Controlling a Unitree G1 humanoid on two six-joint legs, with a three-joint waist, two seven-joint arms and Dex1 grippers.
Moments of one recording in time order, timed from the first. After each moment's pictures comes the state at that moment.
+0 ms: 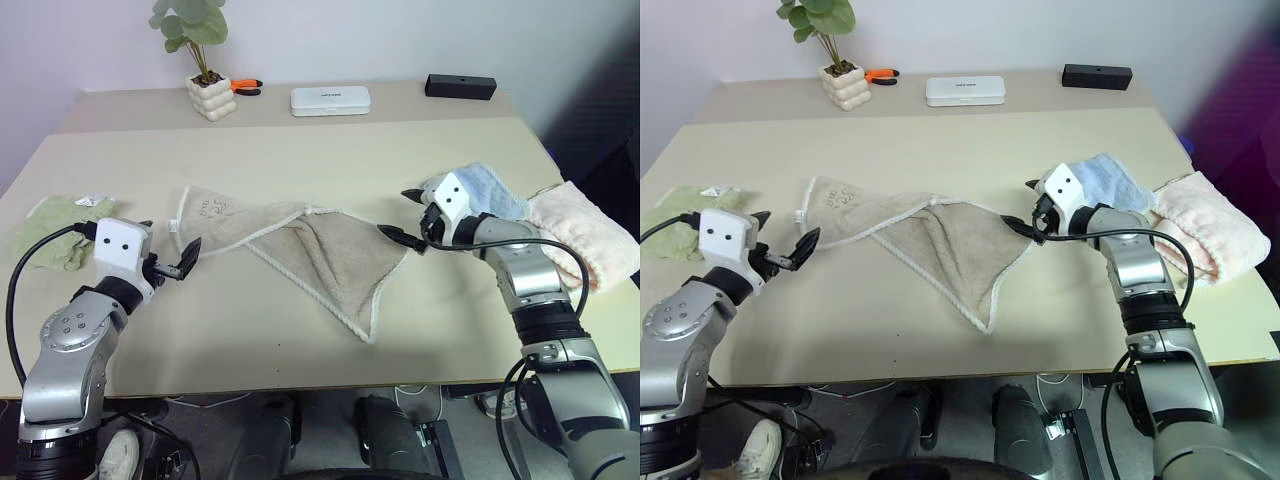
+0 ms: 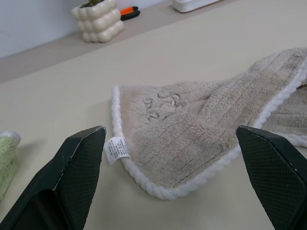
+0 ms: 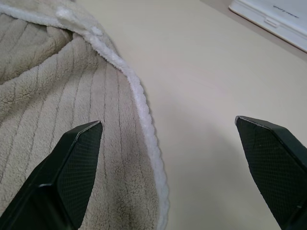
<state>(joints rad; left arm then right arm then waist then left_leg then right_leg) 0.00 0.54 0.33 -0.39 -0.29 0.47 -0.39 -0.62 -0.54 0.05 0.37 0.13 0.13 0.86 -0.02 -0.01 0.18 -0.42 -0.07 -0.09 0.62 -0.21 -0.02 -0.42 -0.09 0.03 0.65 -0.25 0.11</state>
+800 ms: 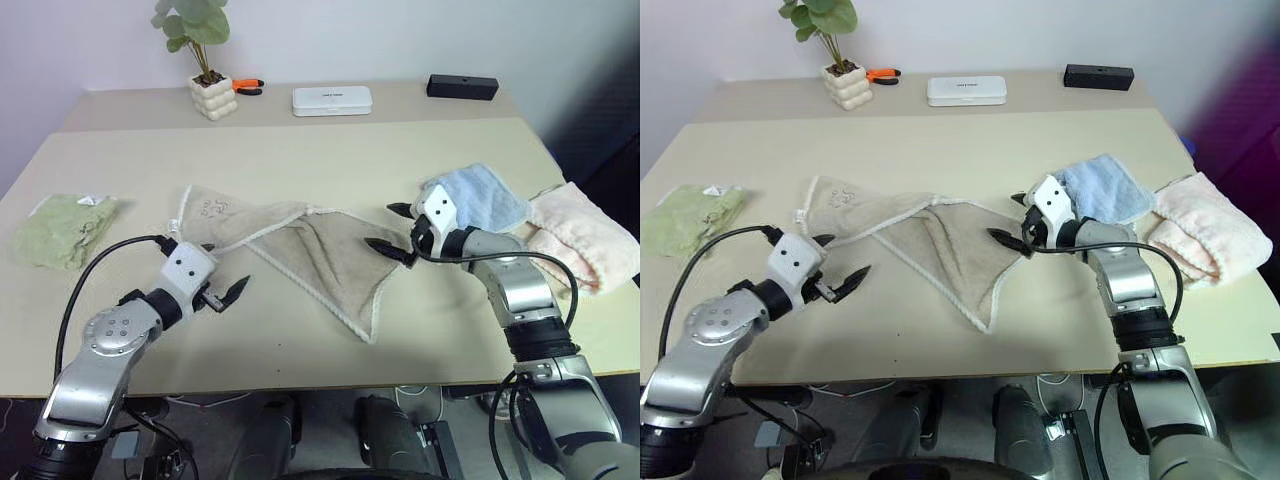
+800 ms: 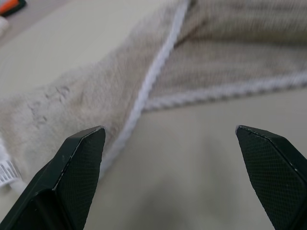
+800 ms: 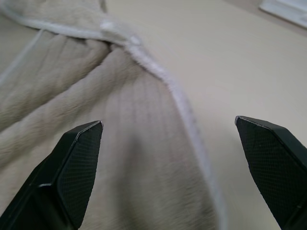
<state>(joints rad) 0.00 0.66 0.06 -0.41 -0.14 0.43 -0.53 -0.51 -0.50 0.05 0.18 0.17 0.26 0.85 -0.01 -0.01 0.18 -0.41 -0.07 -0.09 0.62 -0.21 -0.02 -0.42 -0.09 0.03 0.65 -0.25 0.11</state>
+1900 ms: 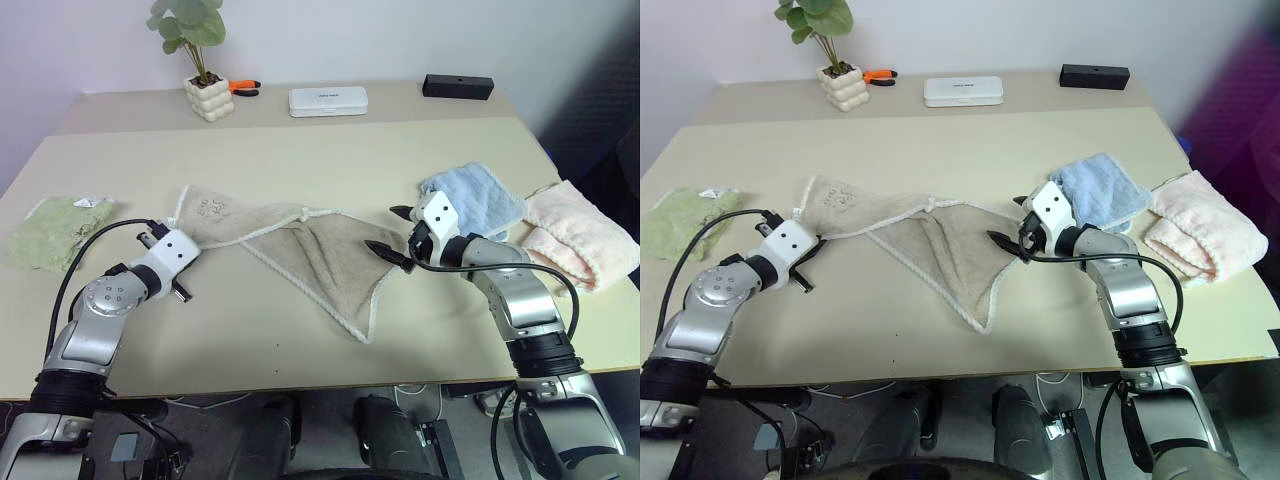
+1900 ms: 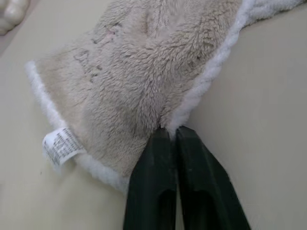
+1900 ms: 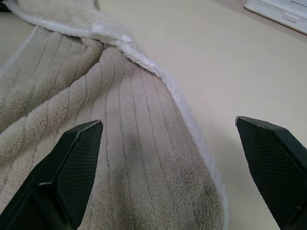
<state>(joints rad) -0.21 0.73 0.02 0.14 0.04 0.12 -0.56 -0.46 -0.51 0.06 0.08 0.17 0.30 0.78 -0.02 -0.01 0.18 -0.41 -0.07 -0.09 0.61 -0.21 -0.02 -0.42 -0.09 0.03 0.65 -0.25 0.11</state>
